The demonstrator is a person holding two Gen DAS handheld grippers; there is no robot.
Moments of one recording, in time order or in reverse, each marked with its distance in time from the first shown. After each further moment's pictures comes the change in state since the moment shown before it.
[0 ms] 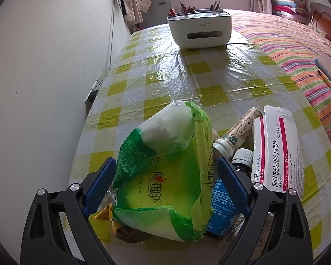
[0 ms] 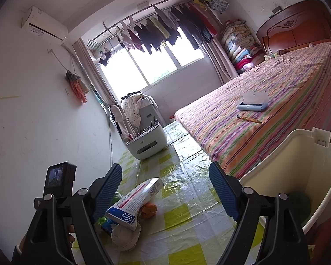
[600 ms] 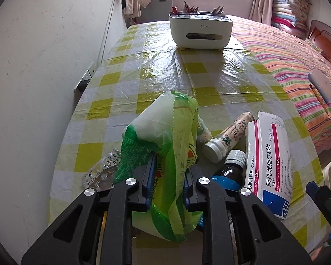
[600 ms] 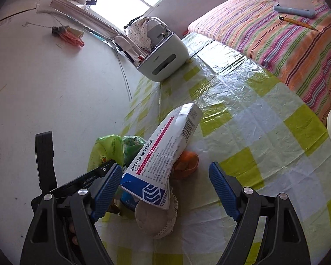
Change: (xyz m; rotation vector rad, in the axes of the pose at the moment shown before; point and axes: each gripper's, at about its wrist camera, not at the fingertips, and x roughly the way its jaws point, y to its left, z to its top) left arm -0.004 0.019 -0.005 -0.095 -0.003 -0.118; right arm 0.140 0.025 -0.046 0.177 0.587 0.153
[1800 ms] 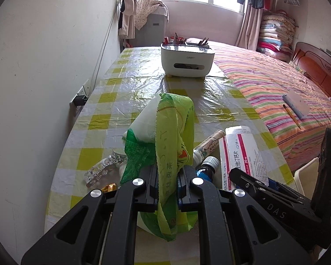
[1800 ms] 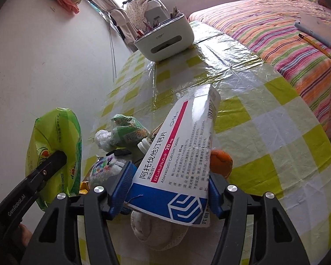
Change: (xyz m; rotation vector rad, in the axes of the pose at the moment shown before) left arm -0.068 0.008 -0.021 -0.046 -0.165 -0.135; right arm 0.034 0.045 -0.001 -0.138 0.084 -0.172
